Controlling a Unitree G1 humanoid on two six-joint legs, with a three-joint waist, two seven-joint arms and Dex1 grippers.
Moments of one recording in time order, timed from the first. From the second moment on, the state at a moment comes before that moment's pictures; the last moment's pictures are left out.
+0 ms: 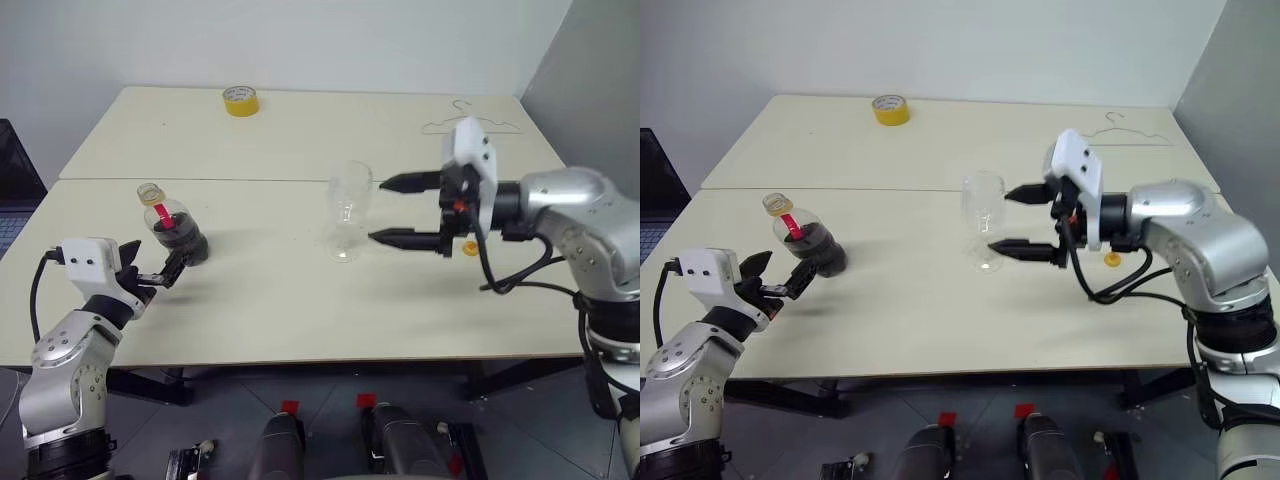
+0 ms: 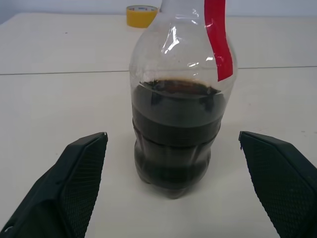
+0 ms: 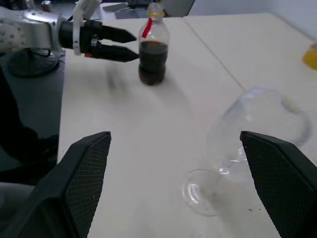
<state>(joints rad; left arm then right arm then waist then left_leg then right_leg) -0.08 0.54 0.48 -0.08 -0.45 0.37 -0.47 -0.85 -0.71 0.06 -0.29 0.56 0.86 0.98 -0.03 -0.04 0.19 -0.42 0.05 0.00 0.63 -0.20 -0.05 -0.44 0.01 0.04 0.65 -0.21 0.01</state>
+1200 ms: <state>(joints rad) -0.32 0.54 0.37 0.30 -0.37 0.15 -0.51 -0.95 -0.73 0.09 -0.23 0.60 0.84 1.05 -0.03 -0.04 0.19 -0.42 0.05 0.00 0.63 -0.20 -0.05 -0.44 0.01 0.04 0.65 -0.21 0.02</state>
